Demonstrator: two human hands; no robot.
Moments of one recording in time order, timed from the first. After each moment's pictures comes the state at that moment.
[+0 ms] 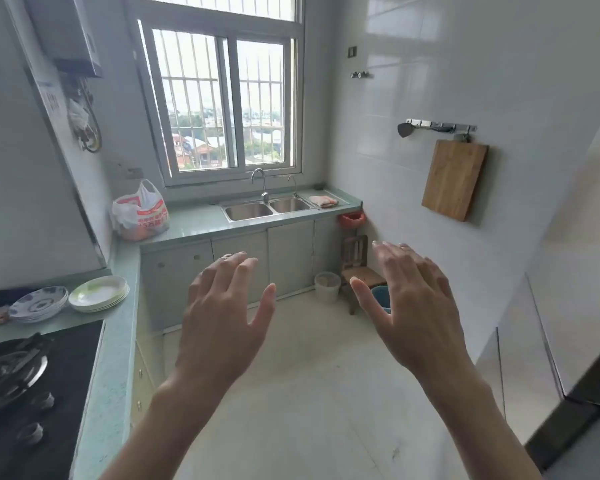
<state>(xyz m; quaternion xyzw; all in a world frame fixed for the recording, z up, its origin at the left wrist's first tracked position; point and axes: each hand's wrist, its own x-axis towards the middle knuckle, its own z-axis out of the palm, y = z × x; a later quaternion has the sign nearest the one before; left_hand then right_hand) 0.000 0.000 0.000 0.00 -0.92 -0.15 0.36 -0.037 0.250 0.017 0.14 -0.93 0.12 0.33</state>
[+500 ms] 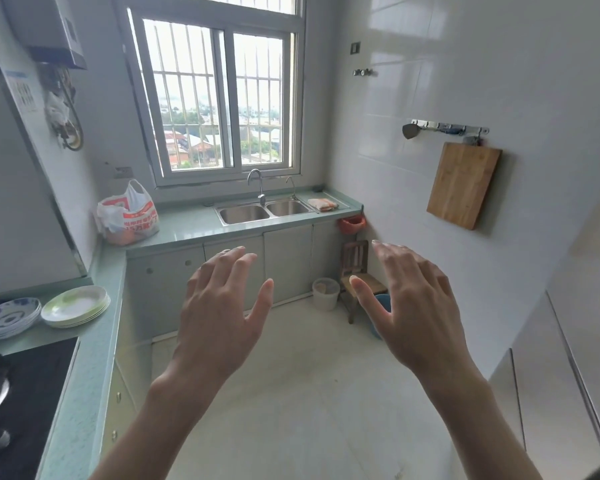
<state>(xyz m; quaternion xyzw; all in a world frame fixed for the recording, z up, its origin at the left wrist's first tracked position) -0.113 -0.012 -0.007 -0.01 -0.92 -0.16 0.37 -0.146 0.244 0.011 0.15 -0.93 0.11 0.33</state>
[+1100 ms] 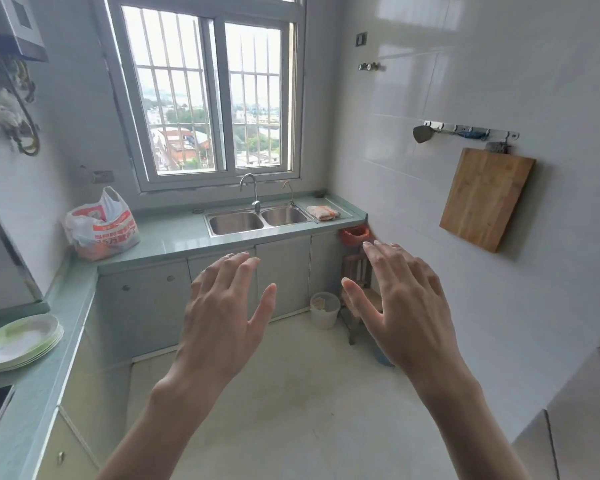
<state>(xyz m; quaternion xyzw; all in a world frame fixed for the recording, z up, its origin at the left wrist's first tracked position) -0.328 0.019 -0.011 0.00 -0.92 -0.14 0.36 -0.369 0.268 0.011 0.17 -0.93 0.10 0.32</state>
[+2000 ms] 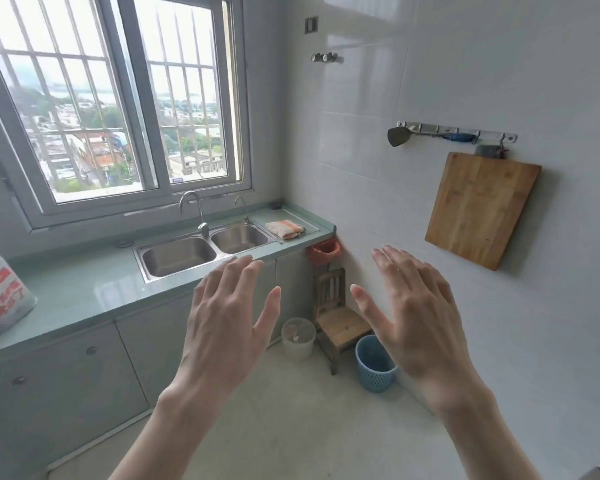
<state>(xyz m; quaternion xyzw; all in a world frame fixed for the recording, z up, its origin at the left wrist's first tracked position) -0.660 -0.056 -0.011 -0.10 -0.92 -0.19 0.33 -0.649 0.200 0.005 0.07 -0.94 0.06 0.34</state>
